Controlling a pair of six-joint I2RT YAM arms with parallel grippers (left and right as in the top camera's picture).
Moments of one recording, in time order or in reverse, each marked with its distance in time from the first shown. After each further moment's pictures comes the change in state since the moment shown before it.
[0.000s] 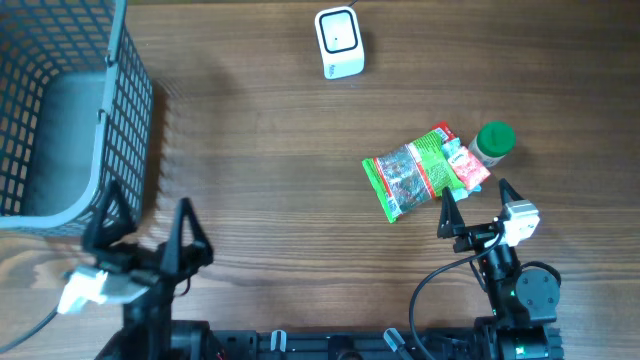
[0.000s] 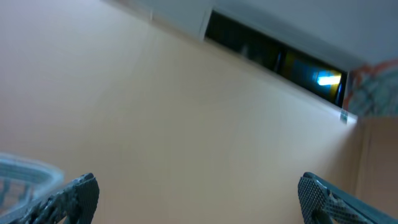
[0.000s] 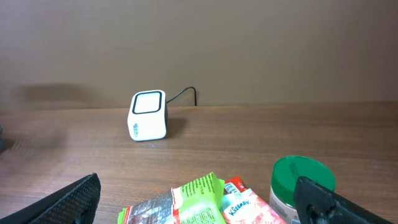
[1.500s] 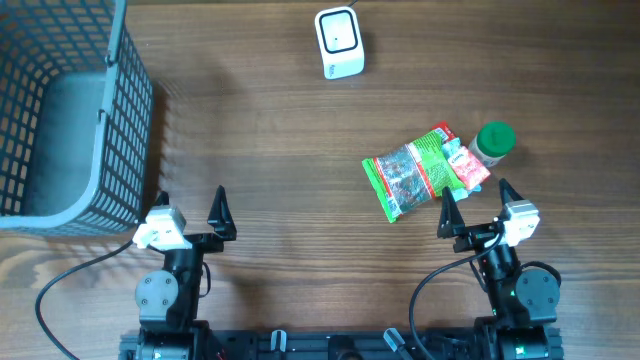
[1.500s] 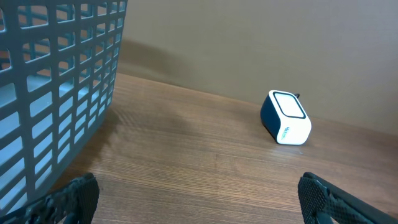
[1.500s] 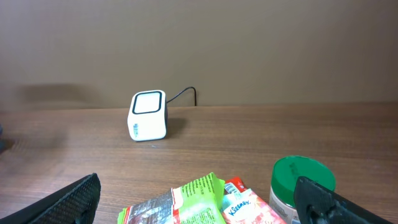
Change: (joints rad) left arm 0.019 0.001 -0.274 -0.377 -0.107 0.151; right arm 0.000 0.000 0.000 0.000 0.000 0.000
